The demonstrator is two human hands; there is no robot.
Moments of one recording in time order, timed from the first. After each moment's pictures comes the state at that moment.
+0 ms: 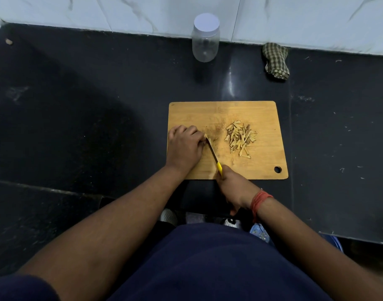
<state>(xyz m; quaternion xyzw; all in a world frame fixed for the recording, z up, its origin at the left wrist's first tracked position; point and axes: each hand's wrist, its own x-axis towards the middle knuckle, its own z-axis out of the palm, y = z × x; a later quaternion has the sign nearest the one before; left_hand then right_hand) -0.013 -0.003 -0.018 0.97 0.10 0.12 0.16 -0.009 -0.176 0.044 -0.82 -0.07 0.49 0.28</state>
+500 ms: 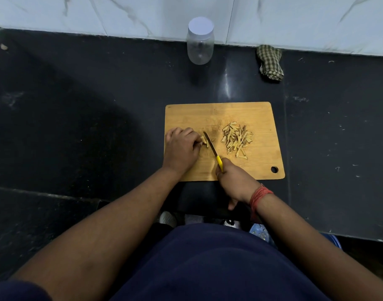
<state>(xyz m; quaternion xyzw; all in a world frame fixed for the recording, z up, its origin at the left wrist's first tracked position) -0.011 -0.001 -0.019 0.97 0.11 0.11 0.21 0.001 -0.175 0.064 -0.83 -0.07 0.47 0.30</state>
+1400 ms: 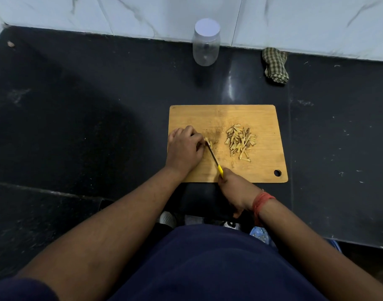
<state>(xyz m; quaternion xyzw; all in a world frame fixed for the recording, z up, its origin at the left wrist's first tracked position) -0.011 0.000 -0.017 0.97 0.12 0.11 0.20 -0.005 -0.176 0.050 -0.84 -0.11 0.48 0.23</state>
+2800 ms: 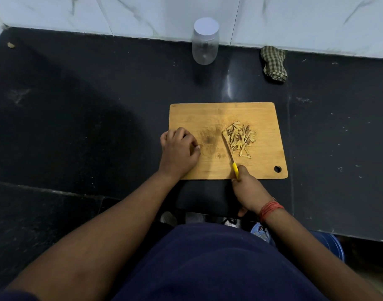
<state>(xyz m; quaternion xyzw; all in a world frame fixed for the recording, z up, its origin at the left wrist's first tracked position) -0.035 0.008 -0.014 0.96 0.13 0.11 0.20 -0.015 -0.200 0.047 -0.86 -0.04 0.41 0.29</state>
